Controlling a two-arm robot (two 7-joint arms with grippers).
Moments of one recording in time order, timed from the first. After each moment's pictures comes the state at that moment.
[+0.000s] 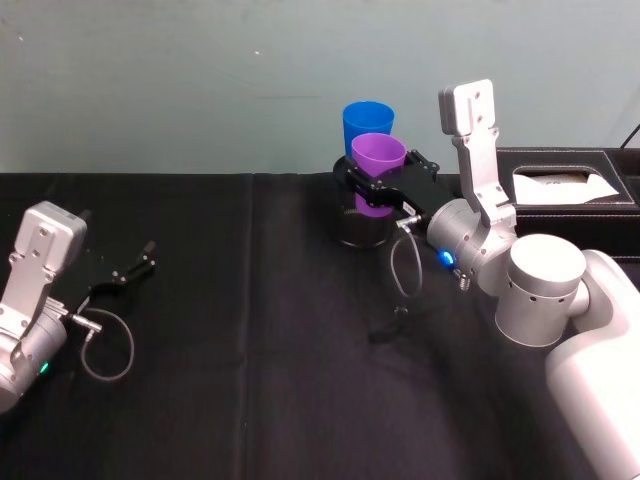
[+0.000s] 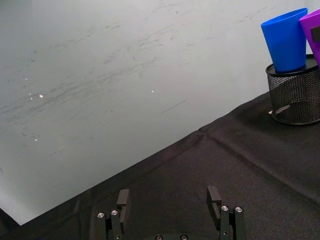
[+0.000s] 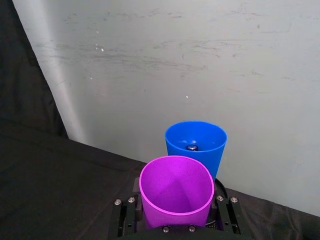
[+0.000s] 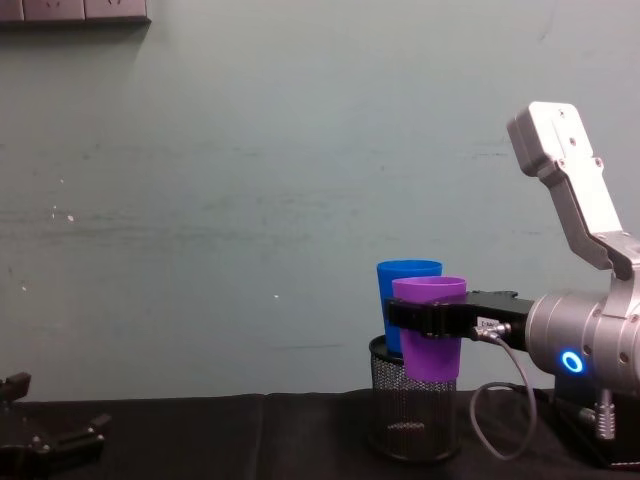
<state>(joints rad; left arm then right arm) -0.20 0.60 0.45 -1.41 -0.25 -0.12 0.03 0.46 0.12 -0.30 -1.23 0.19 0.15 0.22</state>
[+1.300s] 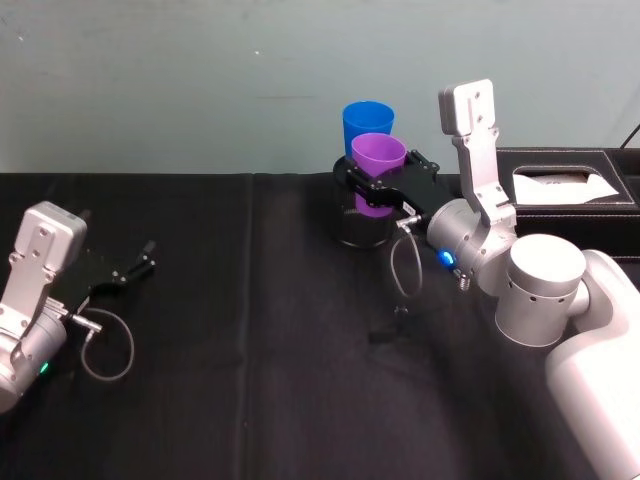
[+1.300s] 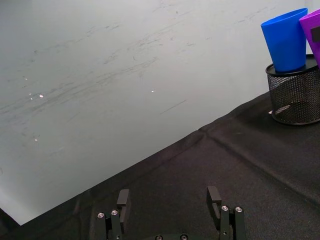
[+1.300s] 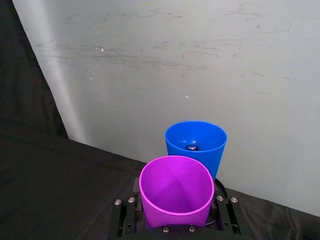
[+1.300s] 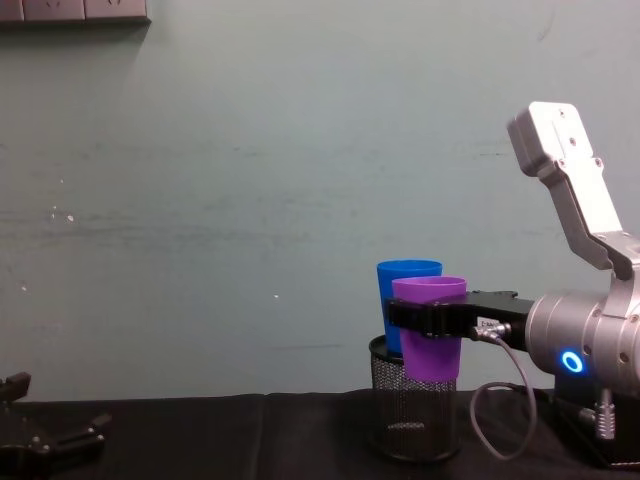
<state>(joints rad) -0.20 0.60 0.45 -1.41 -0.25 -0.12 0.03 0.46 0.12 -0.30 -1.23 0.19 0.15 0.22</state>
